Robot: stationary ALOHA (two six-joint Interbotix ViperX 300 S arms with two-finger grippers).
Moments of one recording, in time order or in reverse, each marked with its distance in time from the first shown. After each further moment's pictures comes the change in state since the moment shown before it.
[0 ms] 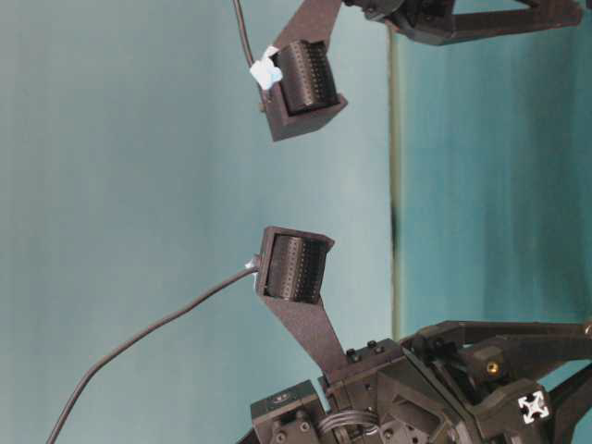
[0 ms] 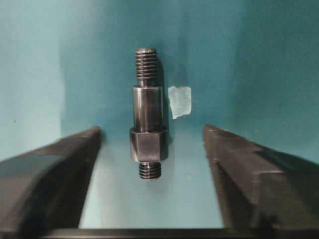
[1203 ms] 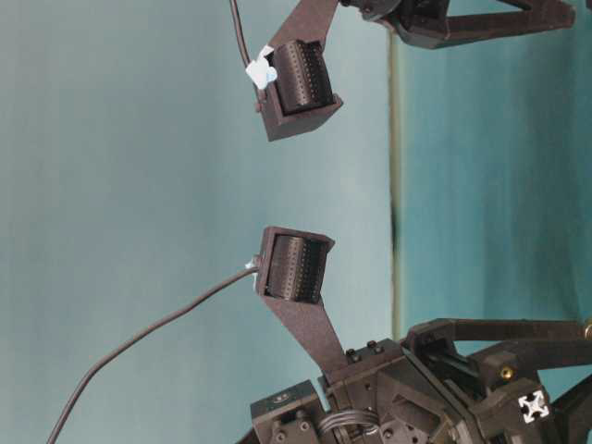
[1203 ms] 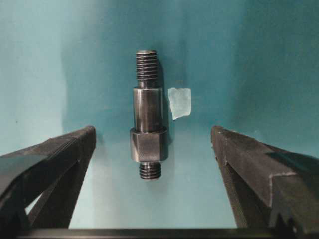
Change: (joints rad) left arm 0.002 0.000 0.000 0.002 0.002 0.002; right arm 0.002 -0.011 0.000 0.000 0.000 0.000
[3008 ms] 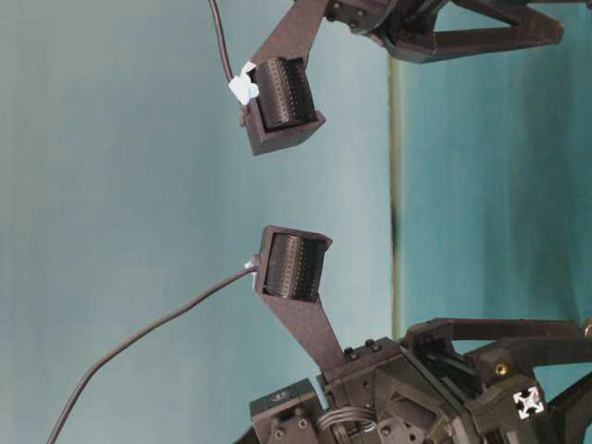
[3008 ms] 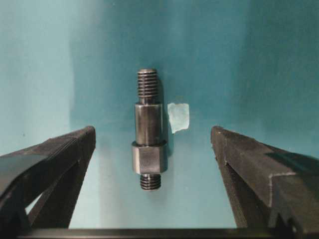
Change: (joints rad) left arm 0.008 0.000 -0.002 0.000 0.000 0.000; right arm 0.000 0.000 -0.034 -0.006 0.020 -0.002
